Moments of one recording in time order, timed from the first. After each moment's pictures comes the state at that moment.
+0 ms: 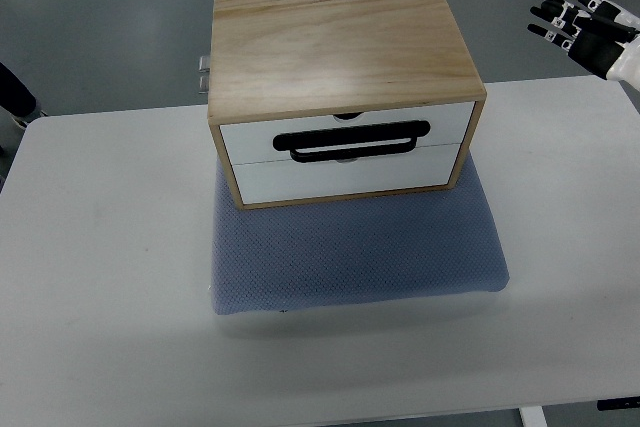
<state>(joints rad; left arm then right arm) 0.02 0.00 0.14 -0.12 0.10 -0.07 -0.04 0.88 -0.60 0.66 0.60 0.00 0.54 0.11</state>
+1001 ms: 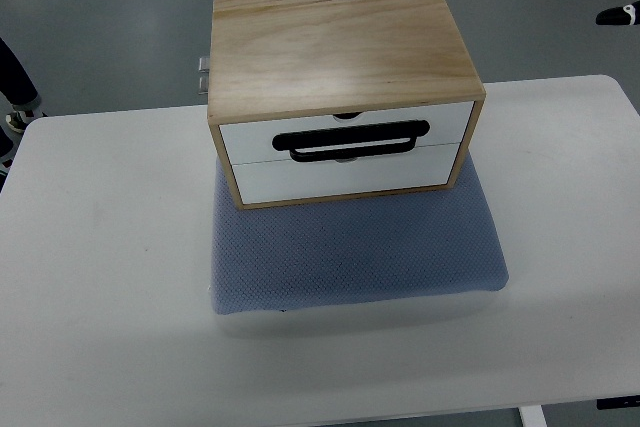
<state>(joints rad) 0.02 0.00 0.14 -0.12 0.10 -0.07 -0.04 1.21 -1.15 0.17 1.21 -0.30 0.61 0.39</state>
